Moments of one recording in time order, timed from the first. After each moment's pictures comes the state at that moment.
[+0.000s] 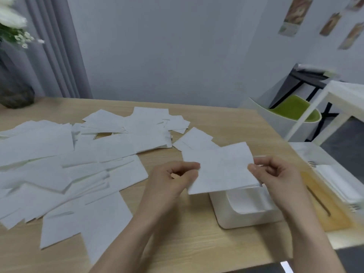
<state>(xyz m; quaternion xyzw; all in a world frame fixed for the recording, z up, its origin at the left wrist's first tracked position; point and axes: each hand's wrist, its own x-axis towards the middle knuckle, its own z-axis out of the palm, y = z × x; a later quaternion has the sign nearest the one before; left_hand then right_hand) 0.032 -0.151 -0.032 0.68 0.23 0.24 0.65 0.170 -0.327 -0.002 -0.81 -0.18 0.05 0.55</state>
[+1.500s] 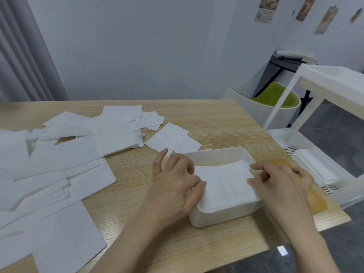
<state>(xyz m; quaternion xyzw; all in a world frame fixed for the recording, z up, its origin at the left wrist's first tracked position) 0.097 -0.186 -0.077 0.93 0.01 0.34 0.16 0.201 -0.391 -0.031 -0.95 -0.22 -0.13 0.17</state>
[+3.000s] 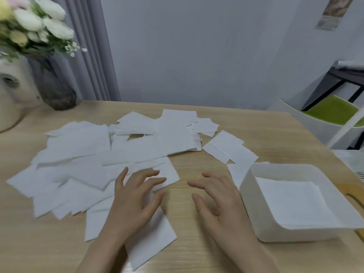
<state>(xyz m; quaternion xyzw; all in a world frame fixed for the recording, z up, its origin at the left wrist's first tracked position) -0.049 -0.056 -0.114 0.90 0.19 0.33 0.23 0.074 -0.228 -0.062 -0.76 -0.49 -0.02 0.42</state>
